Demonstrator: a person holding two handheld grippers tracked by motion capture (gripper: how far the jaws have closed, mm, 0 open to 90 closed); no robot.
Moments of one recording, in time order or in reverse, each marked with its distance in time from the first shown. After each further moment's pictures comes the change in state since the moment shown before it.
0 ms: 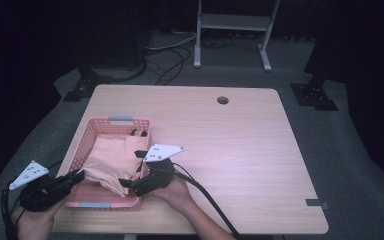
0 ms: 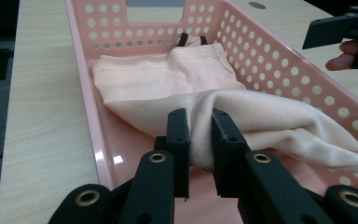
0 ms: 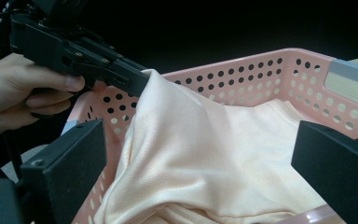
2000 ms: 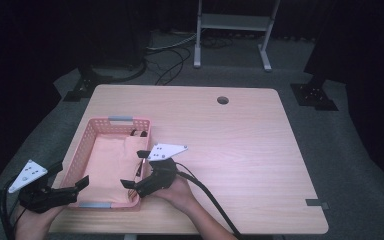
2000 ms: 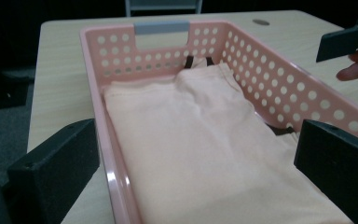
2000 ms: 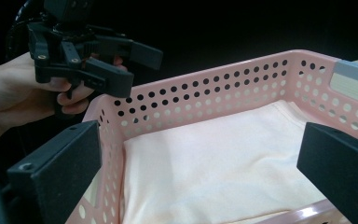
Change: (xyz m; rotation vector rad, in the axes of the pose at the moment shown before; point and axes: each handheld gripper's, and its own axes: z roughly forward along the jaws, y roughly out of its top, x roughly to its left) left arm -0.002 0.002 -0.001 -0.093 0.038 0.062; right arm 0.000 0.002 -0.008 -0.009 0.032 0.021
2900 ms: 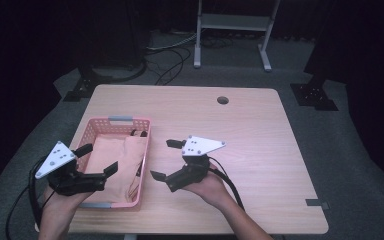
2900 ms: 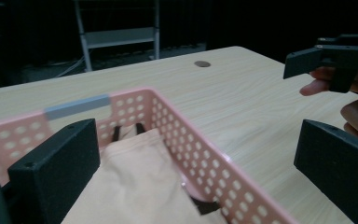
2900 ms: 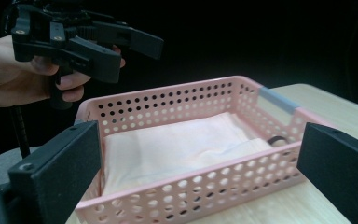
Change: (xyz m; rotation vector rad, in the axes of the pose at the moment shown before) left arm -0.065 0.059 0.032 -0.093 -0.165 0.101; right arm -0.006 0.021 -0.085 -0.041 -0.107 -0.091
